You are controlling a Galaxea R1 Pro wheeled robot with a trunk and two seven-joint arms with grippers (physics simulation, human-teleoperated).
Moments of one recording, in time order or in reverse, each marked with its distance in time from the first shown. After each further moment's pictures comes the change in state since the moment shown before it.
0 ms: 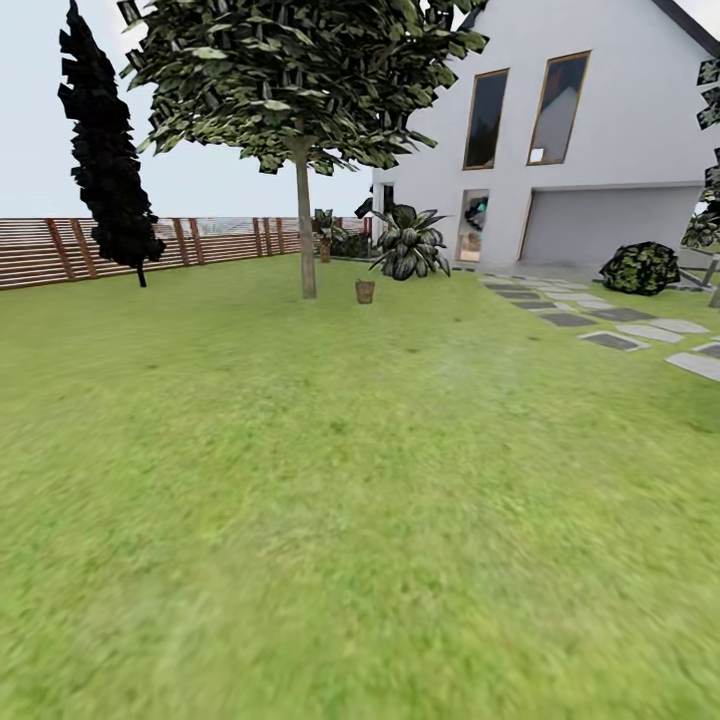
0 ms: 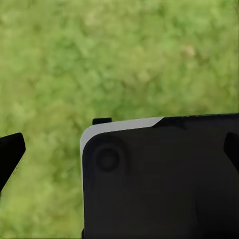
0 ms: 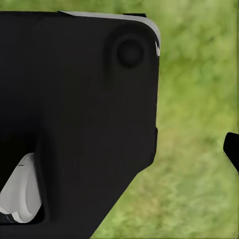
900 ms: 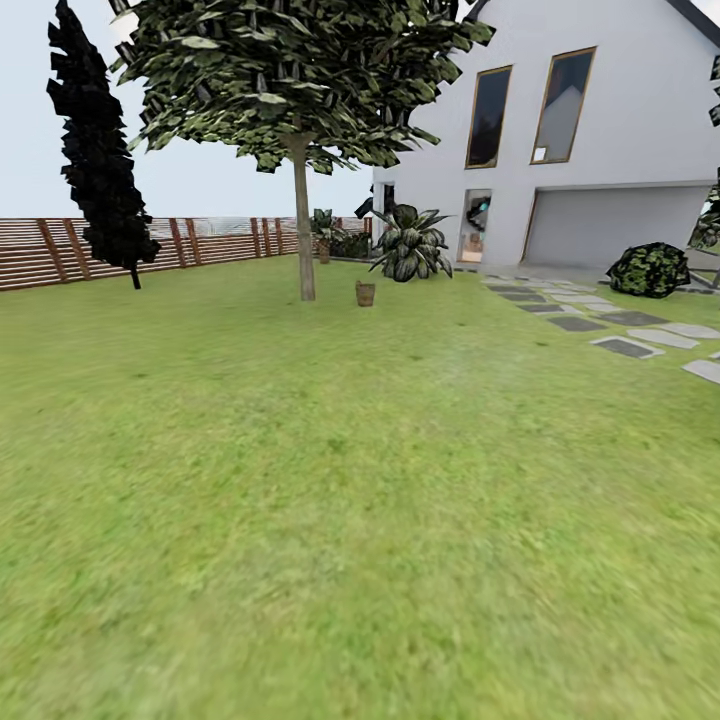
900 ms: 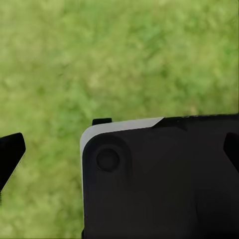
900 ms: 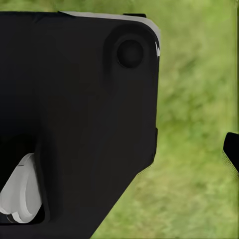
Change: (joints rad) left arm 0.000 0.000 0.000 0.000 0.000 -0.001 0.000; right arm 0.000 0.000 0.000 0.000 0.000 0.000 0.000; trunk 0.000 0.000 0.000
